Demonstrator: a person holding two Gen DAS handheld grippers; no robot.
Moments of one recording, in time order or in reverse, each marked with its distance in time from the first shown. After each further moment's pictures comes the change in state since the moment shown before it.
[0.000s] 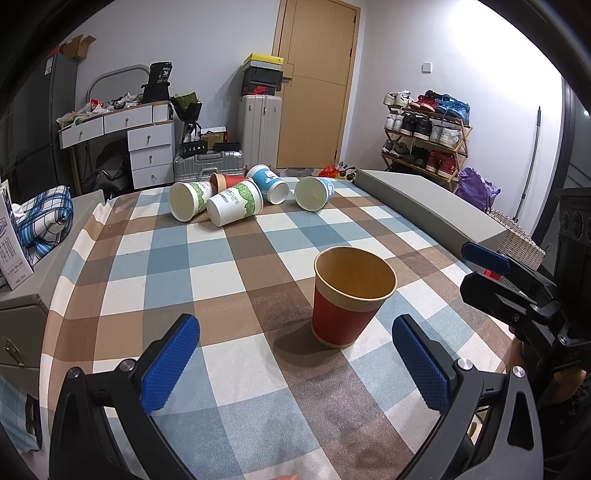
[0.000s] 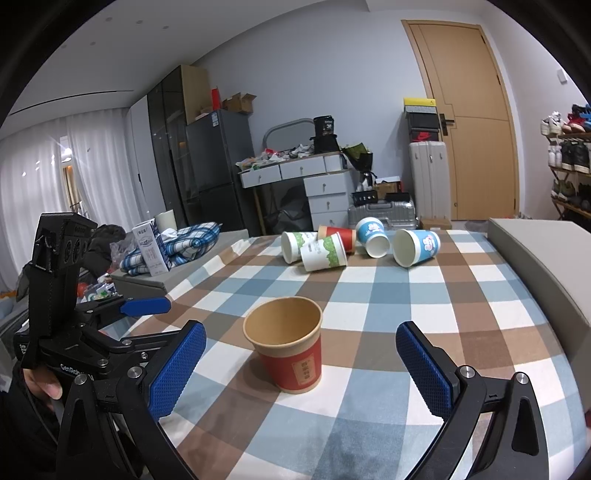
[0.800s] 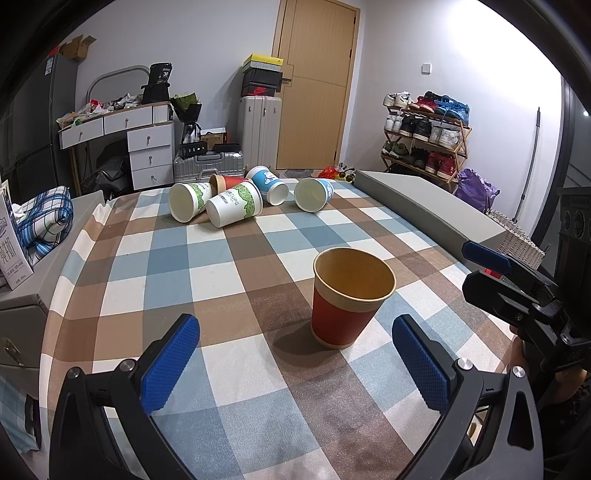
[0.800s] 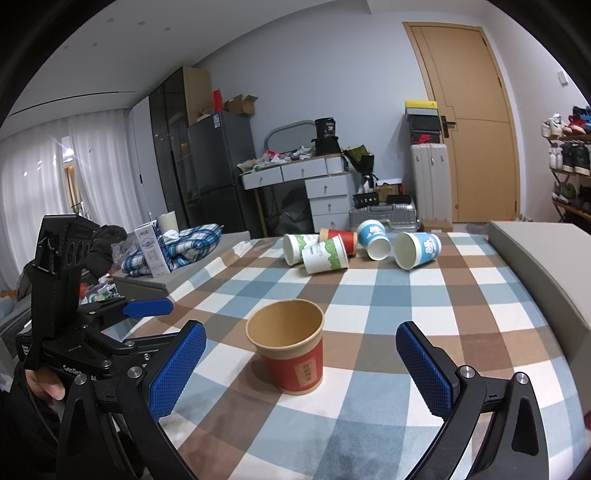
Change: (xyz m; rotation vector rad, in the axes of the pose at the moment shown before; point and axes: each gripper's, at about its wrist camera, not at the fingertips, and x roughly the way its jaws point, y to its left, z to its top) left arm -0.001 0.000 0.000 -0.001 -0.003 -0.003; right arm -0.002 0.001 0.003 0.000 -0.007 0.004
